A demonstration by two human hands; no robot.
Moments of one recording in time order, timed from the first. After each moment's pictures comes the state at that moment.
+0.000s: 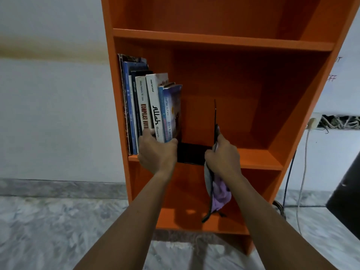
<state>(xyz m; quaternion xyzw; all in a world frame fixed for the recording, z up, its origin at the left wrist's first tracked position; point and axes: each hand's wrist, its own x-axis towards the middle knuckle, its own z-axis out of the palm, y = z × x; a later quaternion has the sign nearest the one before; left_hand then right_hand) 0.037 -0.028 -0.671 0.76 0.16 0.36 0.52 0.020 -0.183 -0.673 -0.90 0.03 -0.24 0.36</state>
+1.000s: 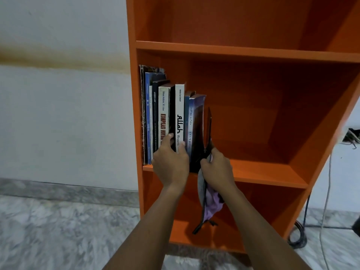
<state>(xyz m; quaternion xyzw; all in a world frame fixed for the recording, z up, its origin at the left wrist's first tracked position) 0.037 -0.018 -0.666 0.76 0.09 0.40 0.50 0.052 -0.137 -0.686 -0.89 -0.01 -0.21 0.40</state>
